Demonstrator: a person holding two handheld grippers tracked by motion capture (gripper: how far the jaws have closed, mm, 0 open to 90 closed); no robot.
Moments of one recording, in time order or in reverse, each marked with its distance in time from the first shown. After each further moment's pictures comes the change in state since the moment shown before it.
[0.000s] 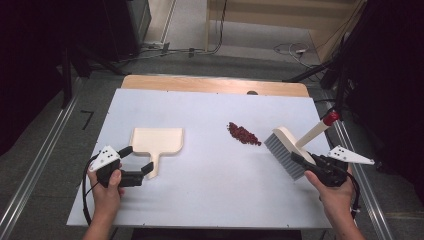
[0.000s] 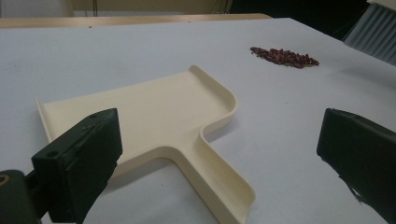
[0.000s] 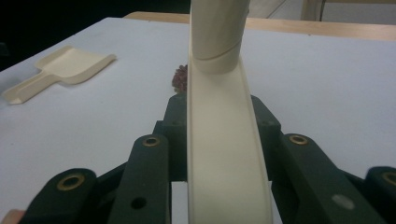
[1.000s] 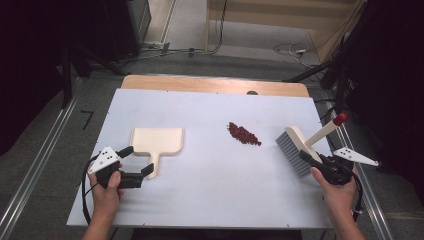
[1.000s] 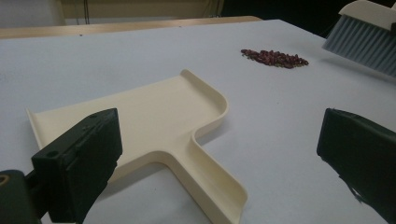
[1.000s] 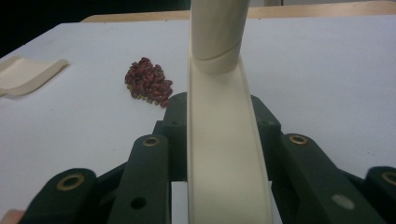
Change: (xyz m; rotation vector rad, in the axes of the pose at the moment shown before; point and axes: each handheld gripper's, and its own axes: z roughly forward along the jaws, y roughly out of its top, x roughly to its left) left arm -0.002 0.000 -0.001 -0.012 -0.032 0.030; right arm -0.027 -0.015 0.003 -0.005 -0.112 0.096
